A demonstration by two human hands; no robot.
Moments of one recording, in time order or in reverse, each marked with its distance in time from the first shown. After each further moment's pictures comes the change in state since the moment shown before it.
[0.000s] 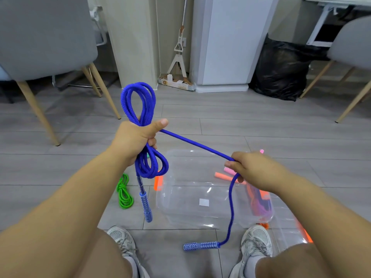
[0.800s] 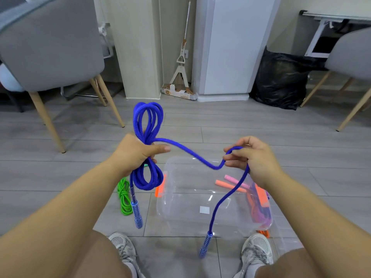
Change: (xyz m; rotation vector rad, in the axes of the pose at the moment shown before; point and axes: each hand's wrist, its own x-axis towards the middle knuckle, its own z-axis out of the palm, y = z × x) left_hand -0.012 0.000 -0.014 0.310 -0.060 0.008; right_hand -0.007 -0.019 -0.018 1.400 0.255 0.032
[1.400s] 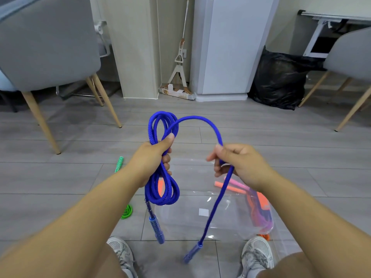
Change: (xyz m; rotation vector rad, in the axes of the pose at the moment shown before) left_hand -0.003 0.006 0.039 -0.301 -0.082 -0.257; right_hand -0.003 -0.001 0.019 -0.300 -0.311 -0.099
